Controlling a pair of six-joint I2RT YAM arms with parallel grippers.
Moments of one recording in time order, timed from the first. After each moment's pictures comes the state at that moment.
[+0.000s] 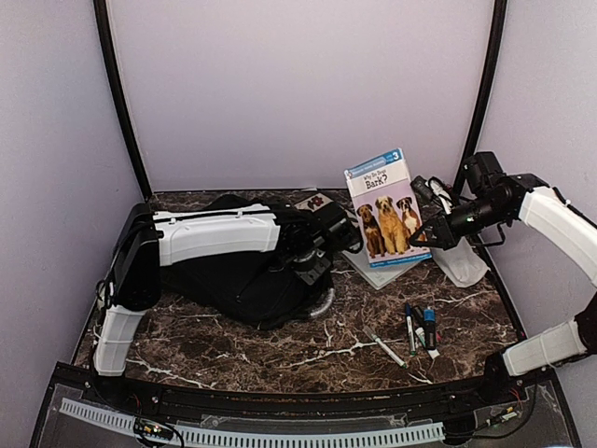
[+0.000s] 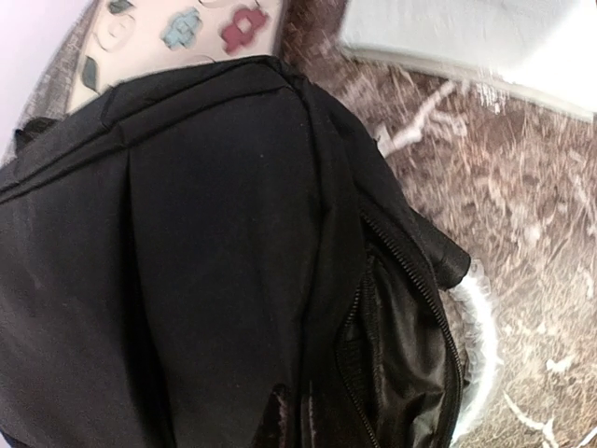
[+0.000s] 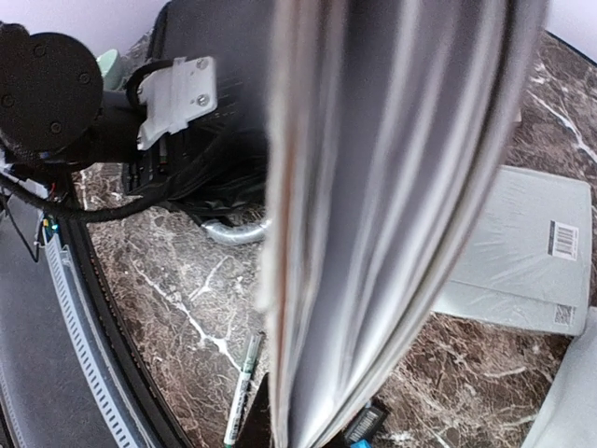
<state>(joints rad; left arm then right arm) -1.04 2.22 1.94 -0.95 -0.44 -0.21 0.25 1.27 1.16 -0.90 -0.65 -0.32</state>
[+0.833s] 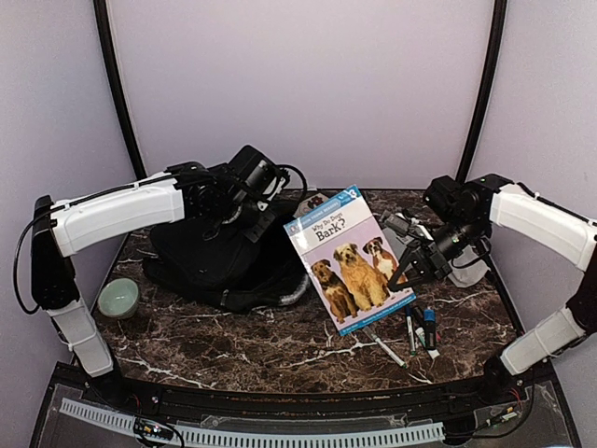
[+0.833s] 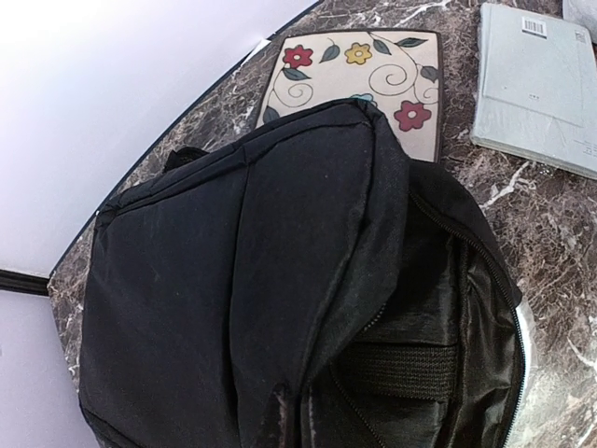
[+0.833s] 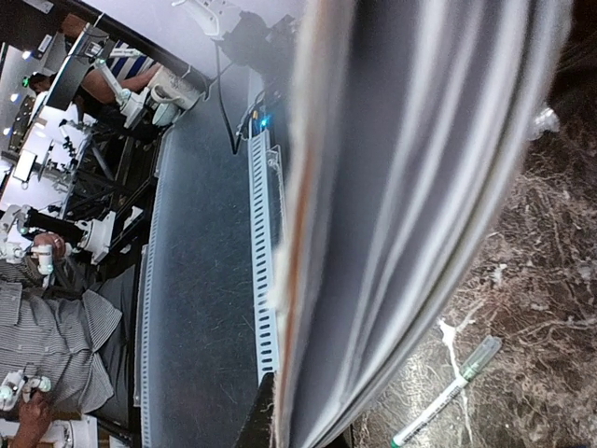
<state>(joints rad) -0.89 1.74 1.61 -0.79 -0.48 0.00 0.46 1.39 1.19 -1.25 -1.07 -0.61</state>
